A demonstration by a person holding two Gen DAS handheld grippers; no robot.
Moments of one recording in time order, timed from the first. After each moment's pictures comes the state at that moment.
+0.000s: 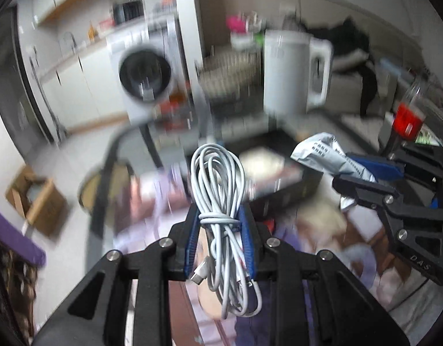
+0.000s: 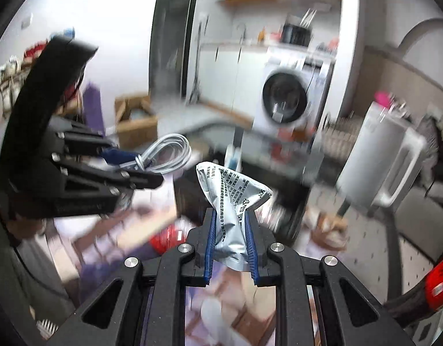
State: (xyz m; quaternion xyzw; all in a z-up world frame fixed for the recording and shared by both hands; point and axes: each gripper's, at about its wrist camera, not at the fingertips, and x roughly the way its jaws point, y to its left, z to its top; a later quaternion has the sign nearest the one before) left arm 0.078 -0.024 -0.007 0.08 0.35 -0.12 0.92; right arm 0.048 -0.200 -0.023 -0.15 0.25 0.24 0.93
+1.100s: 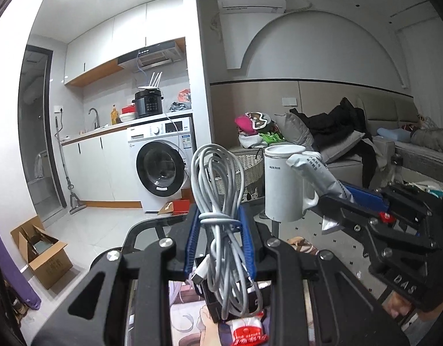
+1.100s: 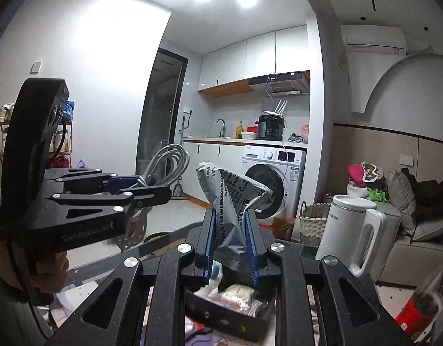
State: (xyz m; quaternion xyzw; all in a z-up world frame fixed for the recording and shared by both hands) left arm 0.021 -0.014 0.065 0.05 0.10 -0.11 0.99; right arm 0.011 -0.218 0.034 -0.09 0.03 0.22 0.97
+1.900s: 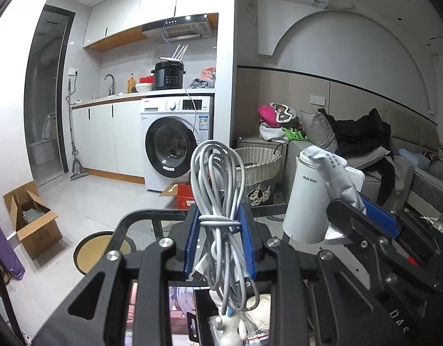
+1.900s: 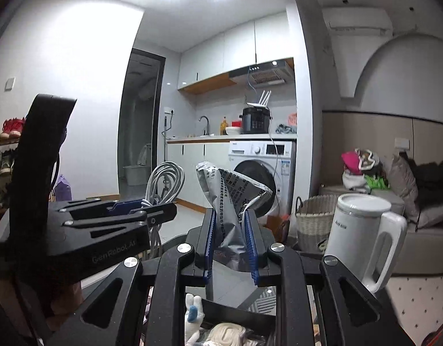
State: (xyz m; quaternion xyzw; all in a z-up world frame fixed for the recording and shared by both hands) left arm 0.148 -0.016 0.063 -0.02 0.16 -0.07 0.98; right arm 0.131 -0.202 0.045 -0.04 0.05 0.20 0.98
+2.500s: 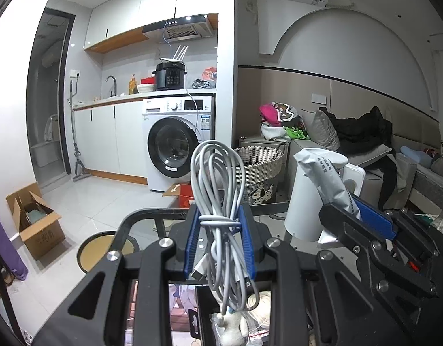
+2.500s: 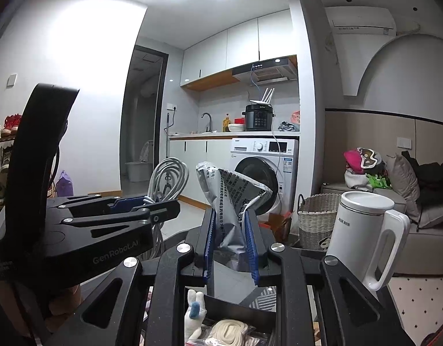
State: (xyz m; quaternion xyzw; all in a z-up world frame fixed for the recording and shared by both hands) left arm 0.144 -0.018 0.061 -0.02 0.16 -0.07 0.99; right arm 0.133 -0.199 0.041 -0.05 0.06 0.20 0.98
